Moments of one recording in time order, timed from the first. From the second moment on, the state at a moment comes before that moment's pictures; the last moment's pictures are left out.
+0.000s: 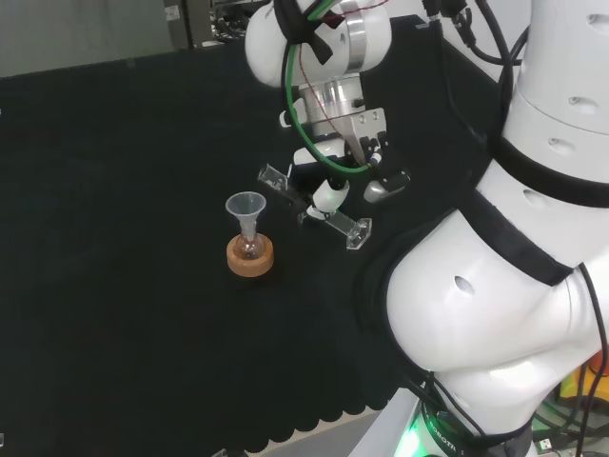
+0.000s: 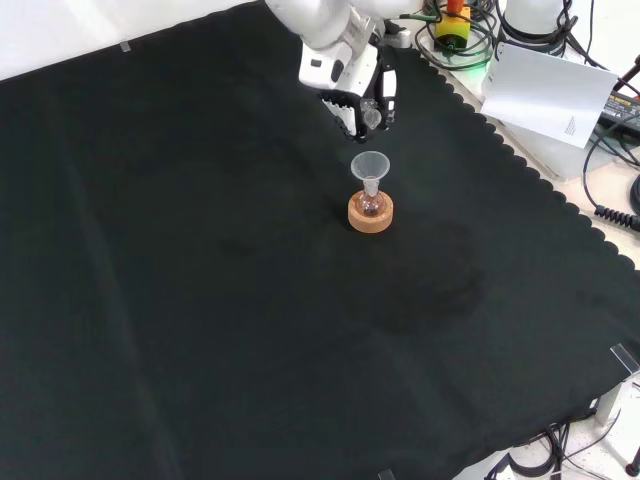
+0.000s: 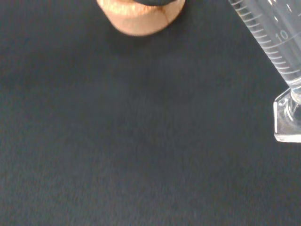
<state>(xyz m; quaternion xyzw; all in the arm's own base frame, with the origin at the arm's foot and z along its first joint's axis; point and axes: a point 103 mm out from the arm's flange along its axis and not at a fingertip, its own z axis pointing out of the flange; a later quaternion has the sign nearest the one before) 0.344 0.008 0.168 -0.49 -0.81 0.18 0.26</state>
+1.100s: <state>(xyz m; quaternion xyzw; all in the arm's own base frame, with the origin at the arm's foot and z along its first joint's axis) 0.345 0.019 0.184 -0.50 -0.78 0.29 0.24</state>
